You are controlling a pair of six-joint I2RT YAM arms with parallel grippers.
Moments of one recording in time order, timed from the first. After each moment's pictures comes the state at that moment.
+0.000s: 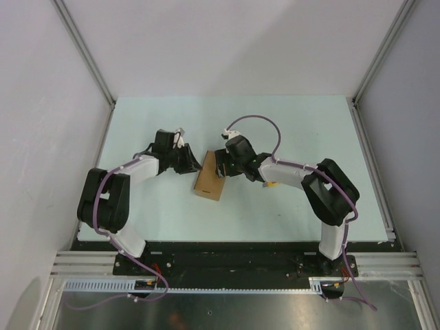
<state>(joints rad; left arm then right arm) -0.24 1.64 0.91 -0.14 0.40 -0.54 0.77 1.87 1.21 -0.07 0.06 0.41</state>
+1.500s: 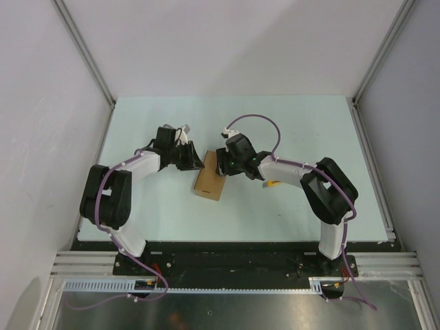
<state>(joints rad) -0.24 1.69 0.98 -0.17 0.48 -0.41 0.75 1.89 1.24 -0.08 0.00 0.44</state>
